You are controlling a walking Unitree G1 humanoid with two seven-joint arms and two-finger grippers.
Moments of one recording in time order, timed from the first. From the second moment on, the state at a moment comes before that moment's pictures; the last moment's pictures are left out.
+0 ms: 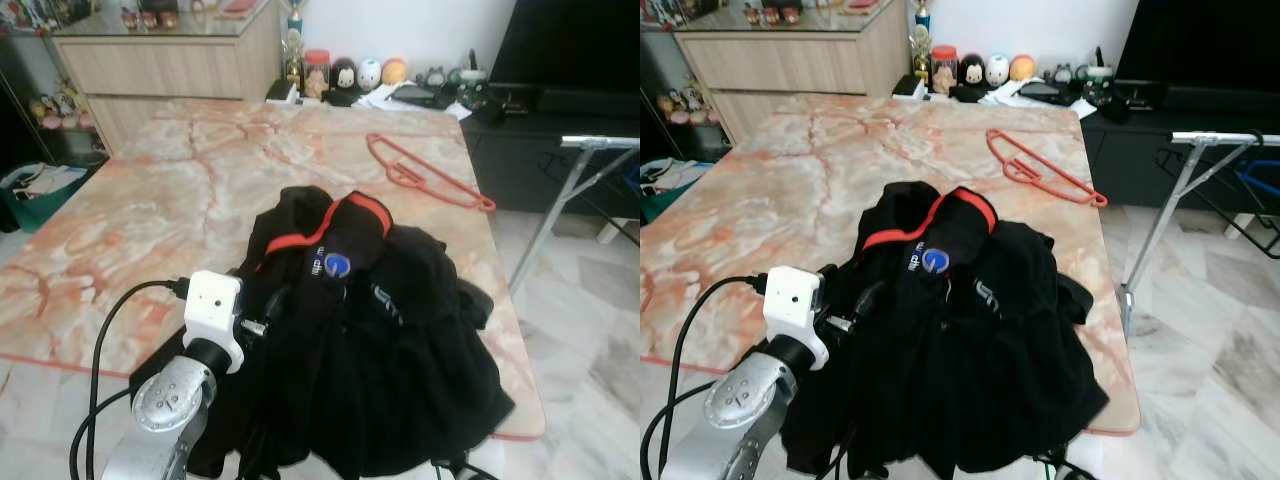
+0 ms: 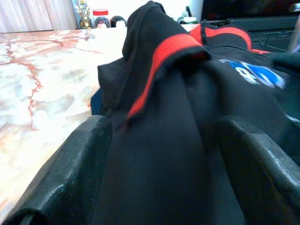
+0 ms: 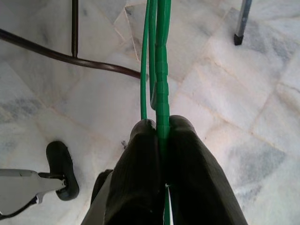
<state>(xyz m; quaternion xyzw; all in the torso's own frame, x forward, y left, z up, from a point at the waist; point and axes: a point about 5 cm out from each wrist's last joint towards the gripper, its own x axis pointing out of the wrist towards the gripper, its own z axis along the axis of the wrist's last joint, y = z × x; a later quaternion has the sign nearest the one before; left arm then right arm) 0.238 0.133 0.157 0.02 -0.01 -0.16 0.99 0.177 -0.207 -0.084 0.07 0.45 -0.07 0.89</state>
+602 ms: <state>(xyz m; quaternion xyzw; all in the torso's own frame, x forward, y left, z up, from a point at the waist) 0.237 0.135 0.162 0.02 -0.03 -0.16 0.99 0.176 -0.207 -0.084 0.07 0.45 -0.07 0.89</state>
